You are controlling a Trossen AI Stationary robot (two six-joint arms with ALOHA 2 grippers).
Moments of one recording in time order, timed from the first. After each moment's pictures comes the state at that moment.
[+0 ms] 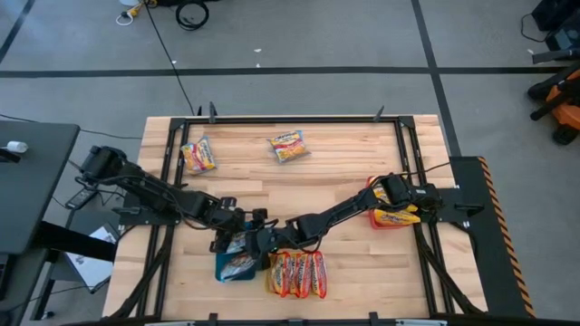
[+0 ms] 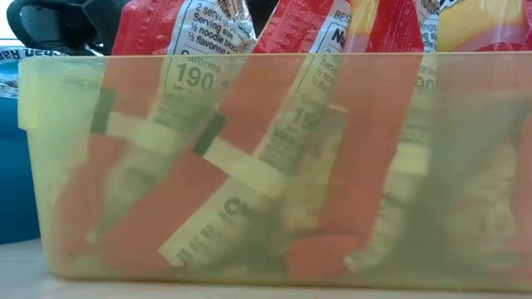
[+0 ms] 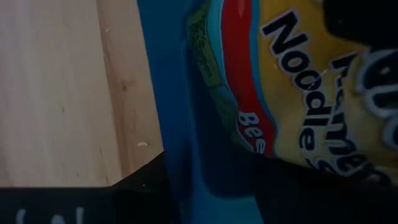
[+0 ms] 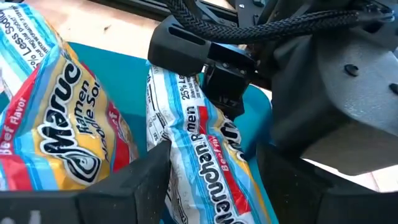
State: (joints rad) left arm -0.34 1.42 0.65 -0.46 -0.05 -0.20; right arm 0.28 2.30 1.72 0.04 0.36 -0.12
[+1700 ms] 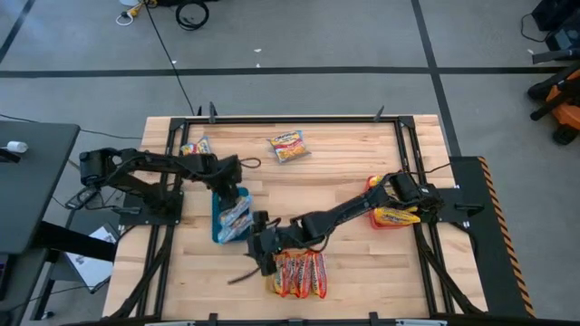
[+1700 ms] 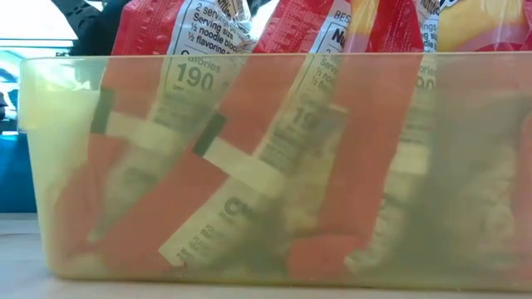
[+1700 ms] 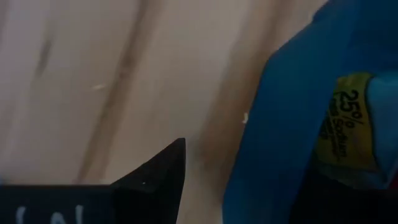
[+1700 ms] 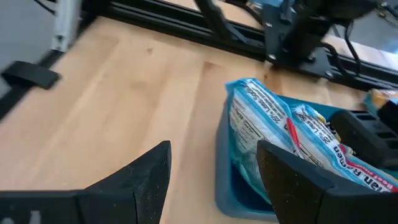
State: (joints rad) left arm 0.29 1.37 0.58 -0.50 0.02 -0.07; right arm 0.32 2.22 1.73 -0.07 0.24 -0.09
